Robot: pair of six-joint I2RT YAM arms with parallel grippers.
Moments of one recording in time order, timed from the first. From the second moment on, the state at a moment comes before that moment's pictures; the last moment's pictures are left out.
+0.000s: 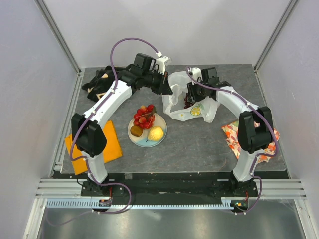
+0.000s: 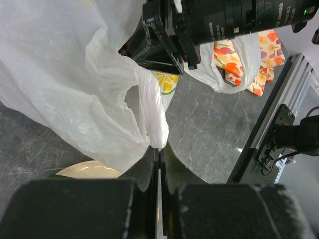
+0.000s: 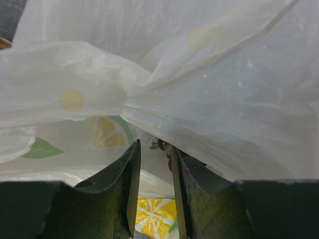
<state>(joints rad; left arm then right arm) -0.51 1.86 1.81 -0.63 0.58 -0.08 0.28 1.86 1.45 -0.42 -0.31 -0.11</state>
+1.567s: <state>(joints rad) -0.52 1.85 1.80 -0.63 0.55 -0.06 0.27 2.14 1.73 -0.69 -0.19 -0.09</state>
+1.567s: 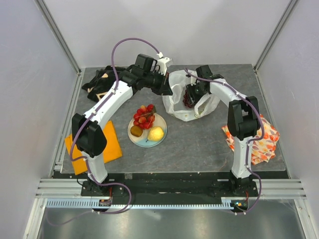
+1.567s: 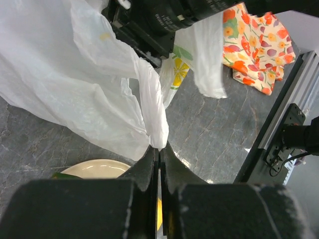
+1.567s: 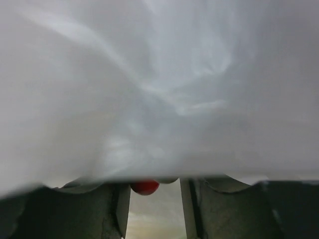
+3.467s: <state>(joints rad) -0.44 1.63 1.87 -0.67 0.36 0.08 0.36 1.44 1.64 -0.74 -0.74 -0.14</state>
